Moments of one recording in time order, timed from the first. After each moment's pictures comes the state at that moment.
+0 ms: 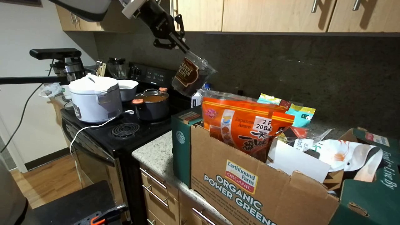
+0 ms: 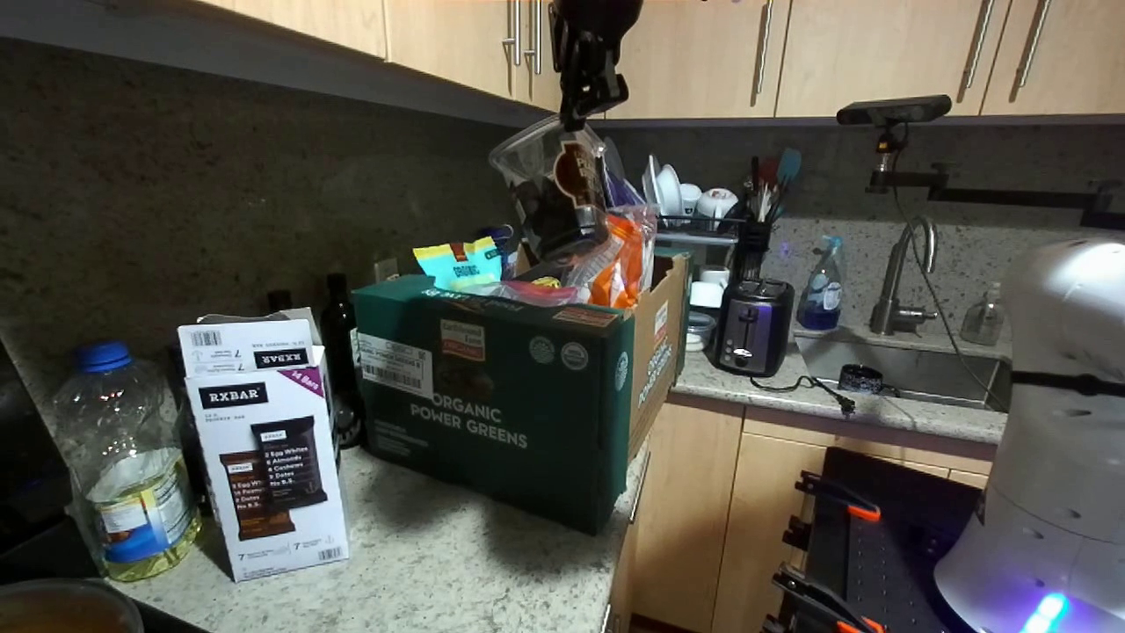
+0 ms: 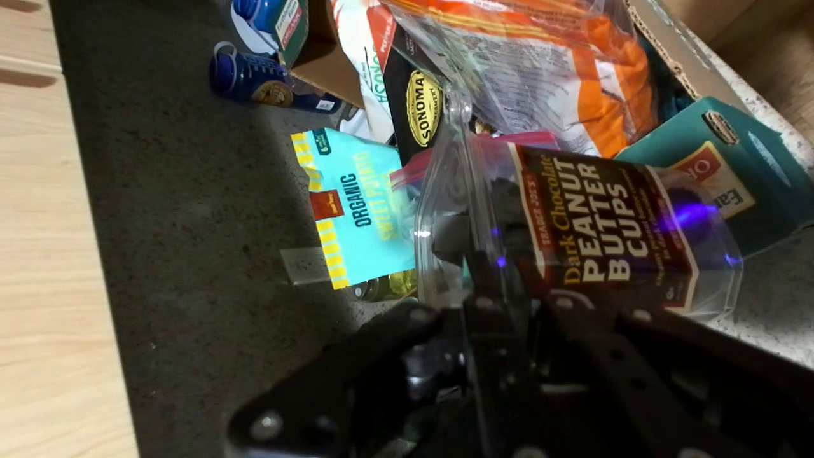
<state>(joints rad) 0.28 -0.37 0.27 -2.09 -0.76 1.87 -0.31</state>
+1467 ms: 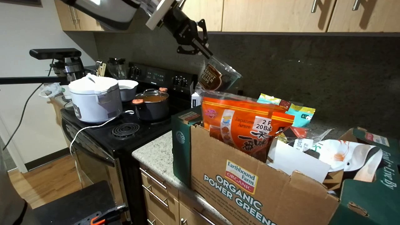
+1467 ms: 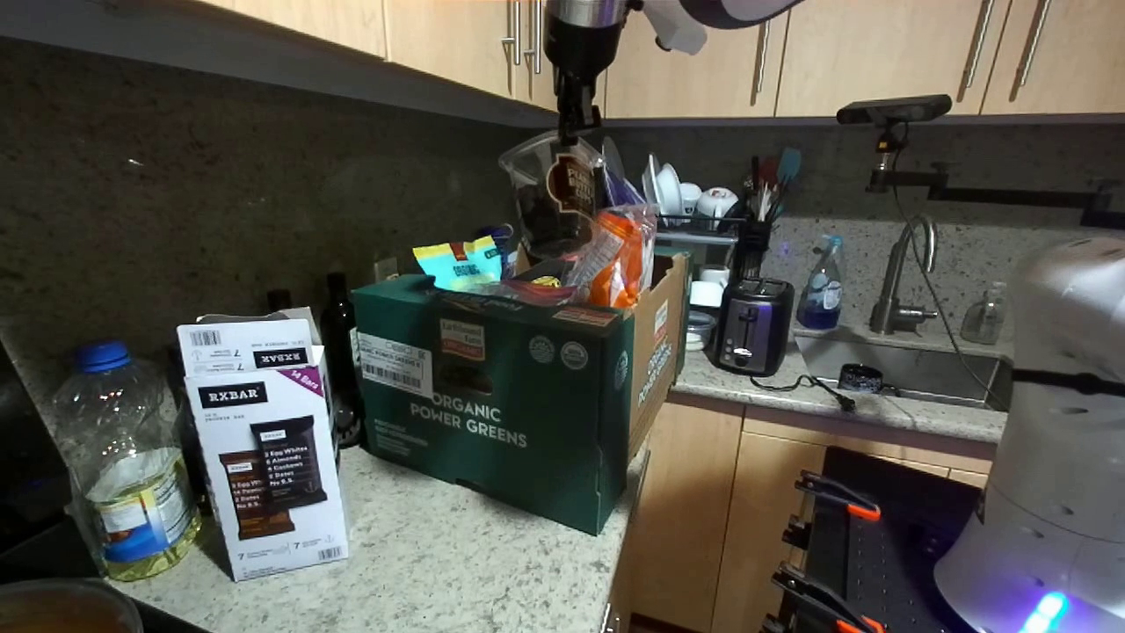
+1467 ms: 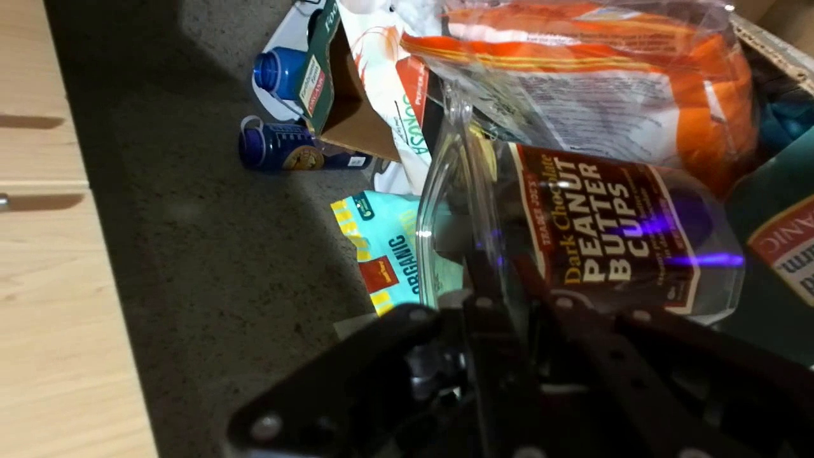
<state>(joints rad) 0.20 -0.29 0.21 -2.08 -0.86 1.94 -0.17</state>
